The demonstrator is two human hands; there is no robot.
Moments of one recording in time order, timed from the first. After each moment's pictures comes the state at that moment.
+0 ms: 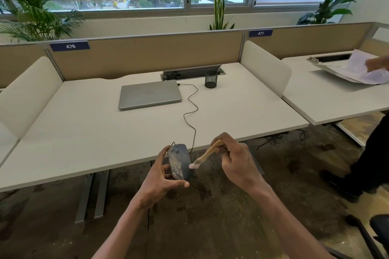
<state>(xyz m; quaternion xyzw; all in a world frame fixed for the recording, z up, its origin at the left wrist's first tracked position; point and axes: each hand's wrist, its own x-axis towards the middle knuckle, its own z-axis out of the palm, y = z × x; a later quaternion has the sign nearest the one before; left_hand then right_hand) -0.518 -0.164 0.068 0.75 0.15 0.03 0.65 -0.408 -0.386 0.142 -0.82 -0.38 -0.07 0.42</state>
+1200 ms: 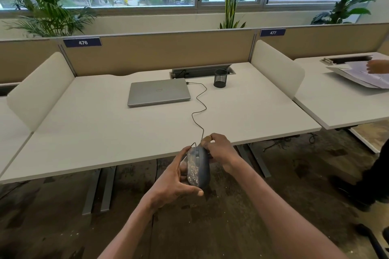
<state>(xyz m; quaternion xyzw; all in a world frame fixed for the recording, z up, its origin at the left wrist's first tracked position) -0.516 -0.173 0.076 0.75 0.07 -0.02 0.66 -0.373 -0.304 0.124 -0.79 -0.12 0.25 0.55</state>
